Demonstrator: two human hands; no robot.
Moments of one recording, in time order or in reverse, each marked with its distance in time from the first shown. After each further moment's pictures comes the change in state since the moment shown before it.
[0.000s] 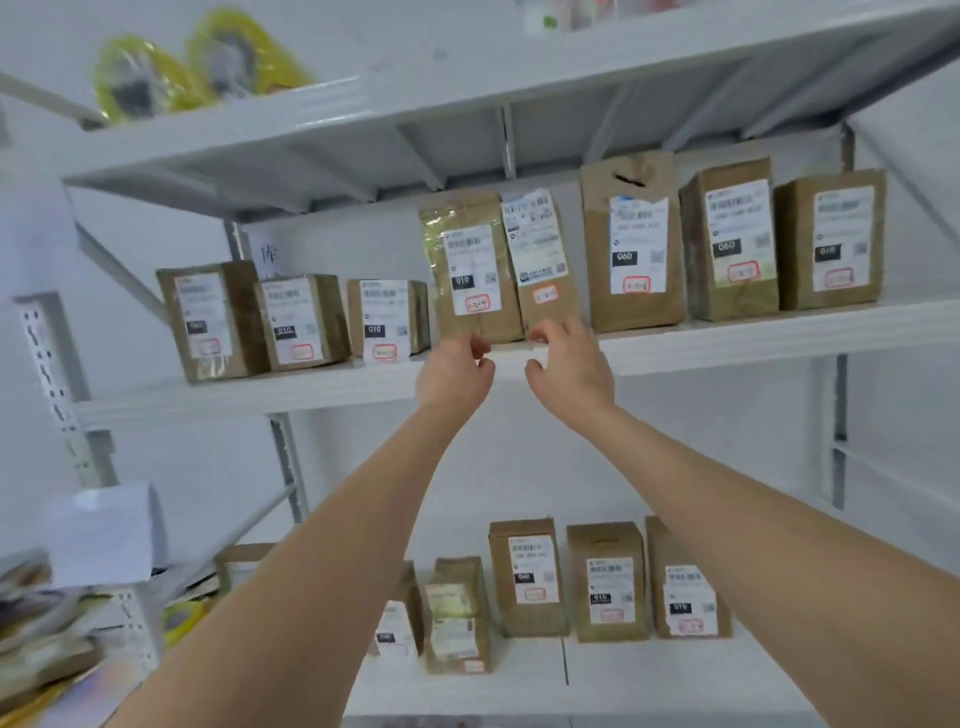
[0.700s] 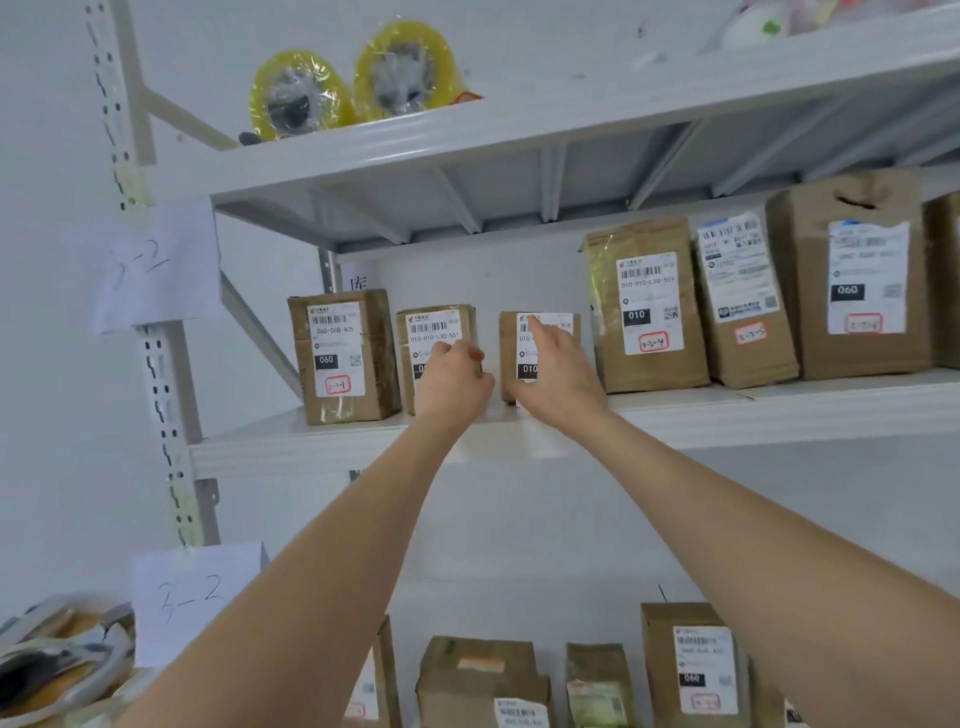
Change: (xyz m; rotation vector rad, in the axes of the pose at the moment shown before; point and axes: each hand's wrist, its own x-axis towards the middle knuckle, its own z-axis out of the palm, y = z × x) left_hand 0.110 -0.191 -0.112 0.091 0.067 0.007; right_hand 0.088 -0.178 0.161 0.043 -0.091 -0.038
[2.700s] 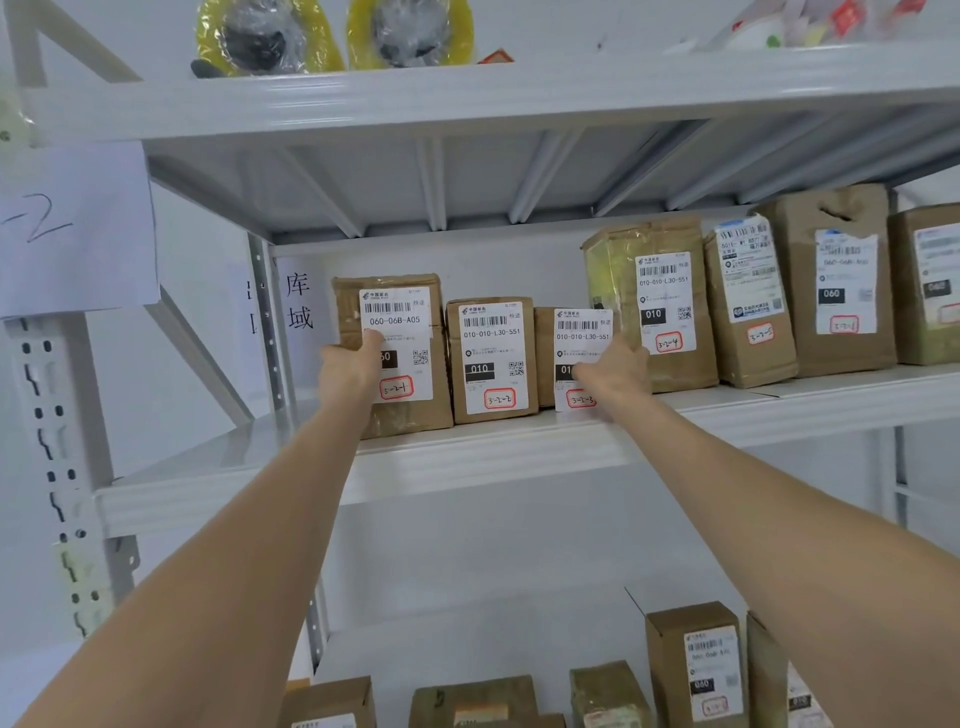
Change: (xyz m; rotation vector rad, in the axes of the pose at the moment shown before) left_hand 0.099 -0.128 -0.016 -0.737 0.028 -0.480; right_hand 0.050 0.029 0.029 0.098 0.247 0.622
